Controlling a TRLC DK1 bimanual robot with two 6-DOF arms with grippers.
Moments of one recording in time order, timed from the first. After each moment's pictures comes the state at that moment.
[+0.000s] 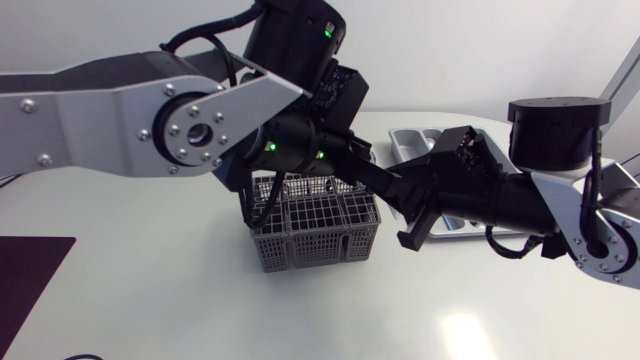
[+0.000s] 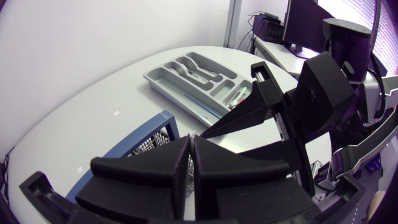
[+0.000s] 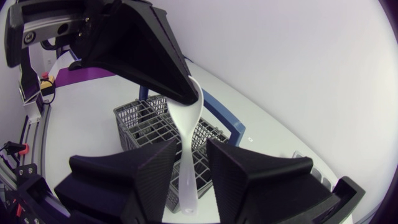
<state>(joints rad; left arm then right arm) -0.85 1.61 1.31 -0.31 -0.01 -0.05 0.41 1.17 0.64 0.09 -0.38 -0.39</state>
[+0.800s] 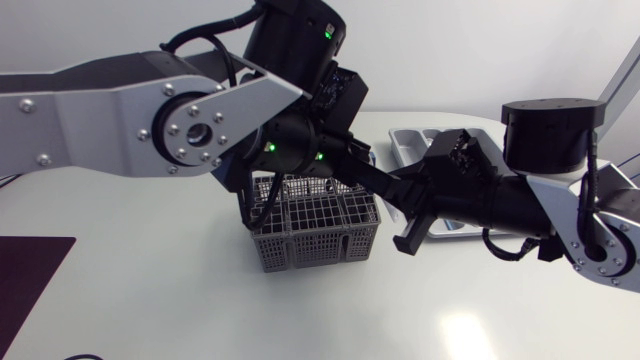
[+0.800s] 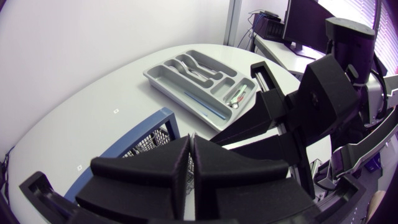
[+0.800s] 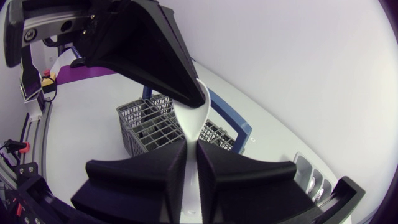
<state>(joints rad) -0.85 1.61 1.31 -0.32 -0.01 -0.05 0.44 1.17 0.64 0.09 -0.36 -0.39</state>
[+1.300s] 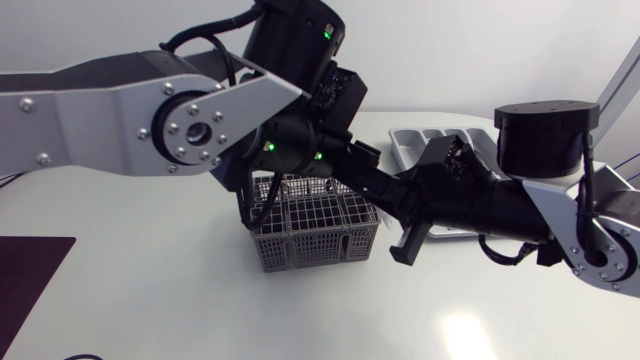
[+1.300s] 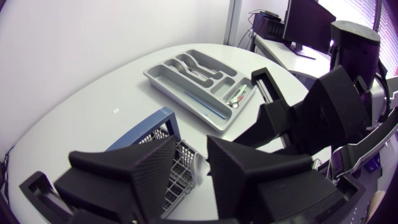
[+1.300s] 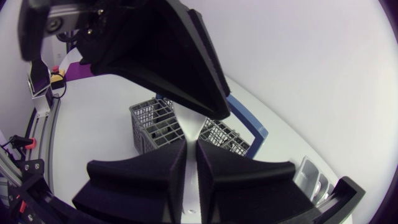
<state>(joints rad) -0.84 1.61 1.31 -0.32 -0.01 -0.05 0.47 1.16 0.64 0.06 -0.38 -0.40</state>
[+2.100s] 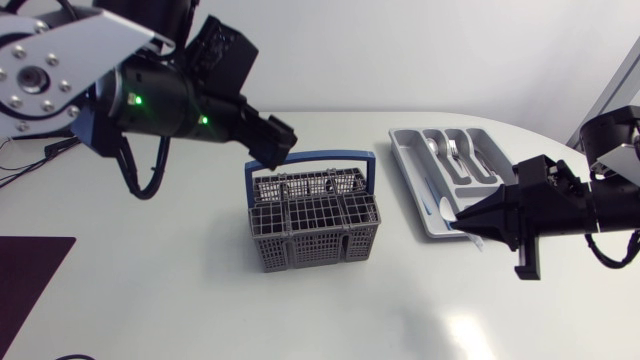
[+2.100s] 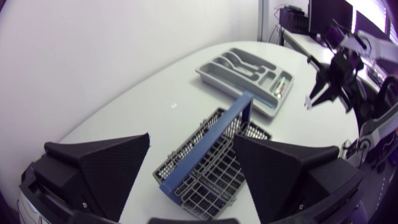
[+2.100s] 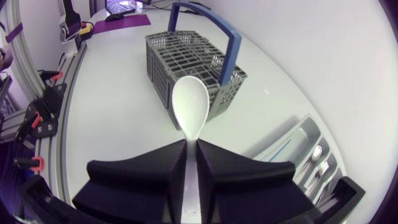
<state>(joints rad) -0.60 1.39 1.22 -0.46 -0.01 0.19 -0.16 1.27 0.81 -0.71 -0.80 -1.23</state>
